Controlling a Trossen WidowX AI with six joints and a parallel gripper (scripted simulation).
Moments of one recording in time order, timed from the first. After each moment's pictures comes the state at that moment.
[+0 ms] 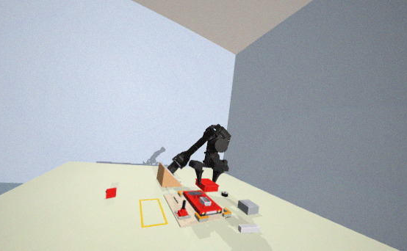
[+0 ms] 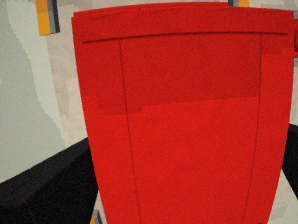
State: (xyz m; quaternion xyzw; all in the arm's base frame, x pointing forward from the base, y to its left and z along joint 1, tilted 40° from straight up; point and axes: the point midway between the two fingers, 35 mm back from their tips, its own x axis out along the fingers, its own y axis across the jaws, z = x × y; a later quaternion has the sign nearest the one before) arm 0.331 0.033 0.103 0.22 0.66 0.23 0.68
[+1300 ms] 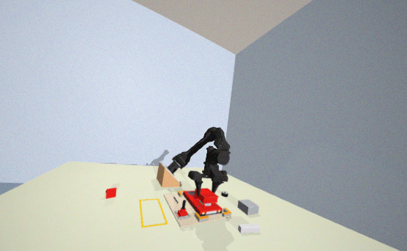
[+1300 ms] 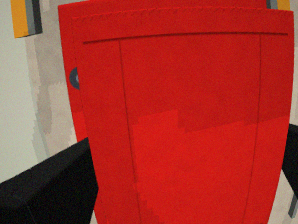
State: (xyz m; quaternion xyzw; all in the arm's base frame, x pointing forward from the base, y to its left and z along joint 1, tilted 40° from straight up) arm 0.331 0.067 0.070 0.22 0.66 0.23 0.68
